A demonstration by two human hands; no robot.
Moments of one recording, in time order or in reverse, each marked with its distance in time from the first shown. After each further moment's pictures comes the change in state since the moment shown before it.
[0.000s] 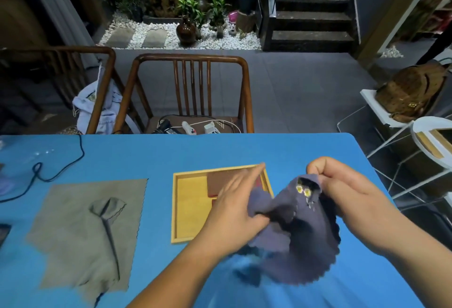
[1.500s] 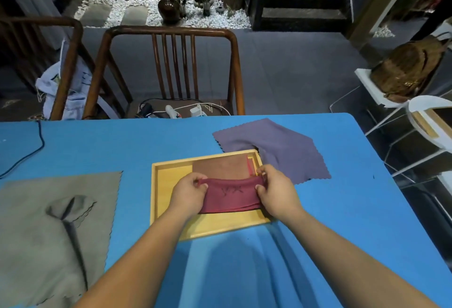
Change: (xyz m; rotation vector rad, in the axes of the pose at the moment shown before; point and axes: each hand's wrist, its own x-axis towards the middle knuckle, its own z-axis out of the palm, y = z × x) left_hand 0.044 -0.160 0.033 -0.225 0.159 -0.702; right_hand 0.108 0.211 0.062 -0.681 0.203 0.202
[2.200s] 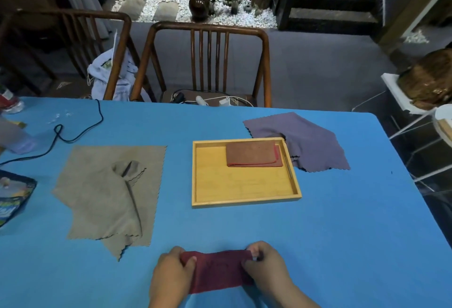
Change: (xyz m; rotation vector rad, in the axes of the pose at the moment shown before) left_hand -0.183 -0.140 -0.080 0.427 0.078 -0.282; right_hand -0.197 -0.022 0.095 0.421 -0.314 0.428
